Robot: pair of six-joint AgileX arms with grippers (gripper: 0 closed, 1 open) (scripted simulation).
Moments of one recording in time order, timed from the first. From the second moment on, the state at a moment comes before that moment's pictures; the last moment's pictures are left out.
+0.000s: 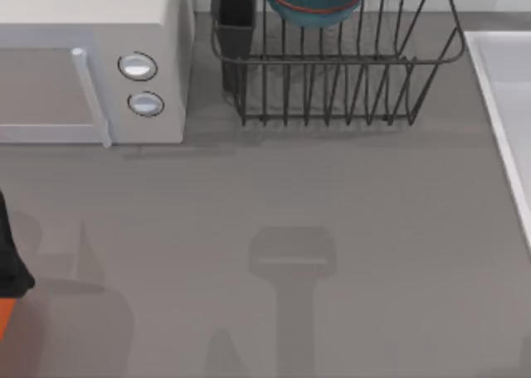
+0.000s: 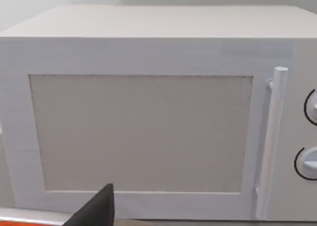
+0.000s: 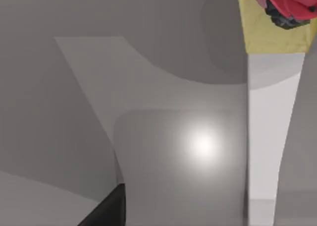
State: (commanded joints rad) left arm 0.00 0.00 0.00 0.00 0.00 0.00; right arm -0.47 1.62 0.64 -0.59 0.00 -2.16
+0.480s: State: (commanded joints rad) left arm 0.00 0.00 0.00 0.00 0.00 0.00; right arm -0.47 1.62 0.64 -0.59 0.00 -2.16
